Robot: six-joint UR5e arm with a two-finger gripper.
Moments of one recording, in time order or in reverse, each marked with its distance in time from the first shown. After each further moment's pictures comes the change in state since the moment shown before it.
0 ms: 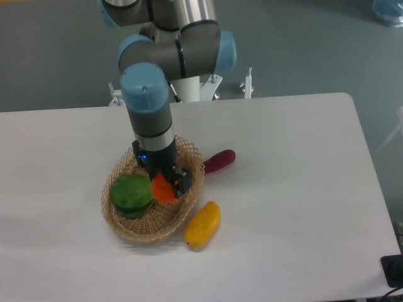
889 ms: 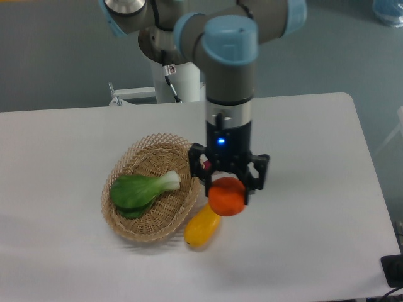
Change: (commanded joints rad) arm 0.148 0.097 0.102 -0.011 -0.114 -0.048
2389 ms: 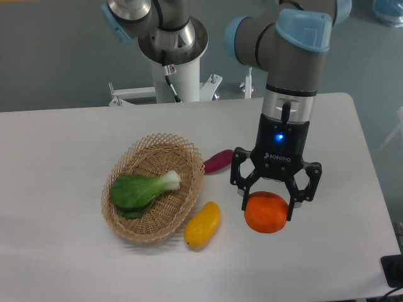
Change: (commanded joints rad) arm 0.253 -0.130 0.273 0.054 -0.409 0.000
